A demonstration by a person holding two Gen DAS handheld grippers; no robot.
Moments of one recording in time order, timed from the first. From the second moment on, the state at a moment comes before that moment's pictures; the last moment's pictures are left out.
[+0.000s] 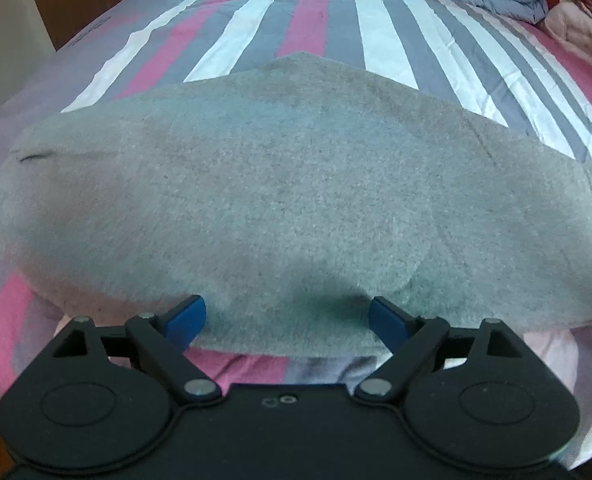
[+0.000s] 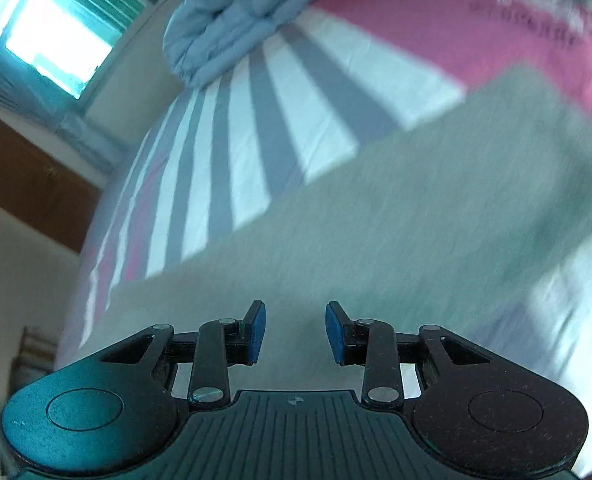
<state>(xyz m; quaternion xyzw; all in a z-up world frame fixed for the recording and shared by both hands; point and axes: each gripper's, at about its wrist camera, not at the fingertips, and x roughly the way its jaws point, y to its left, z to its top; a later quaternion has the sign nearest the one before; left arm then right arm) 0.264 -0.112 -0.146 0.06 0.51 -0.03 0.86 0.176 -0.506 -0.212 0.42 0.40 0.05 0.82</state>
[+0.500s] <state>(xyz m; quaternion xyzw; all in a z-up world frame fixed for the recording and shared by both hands) 0.273 -0.113 -0.141 0.04 0.52 -0.05 0.85 0.284 -0.471 -0.179 0.12 0.38 0.10 0.91</state>
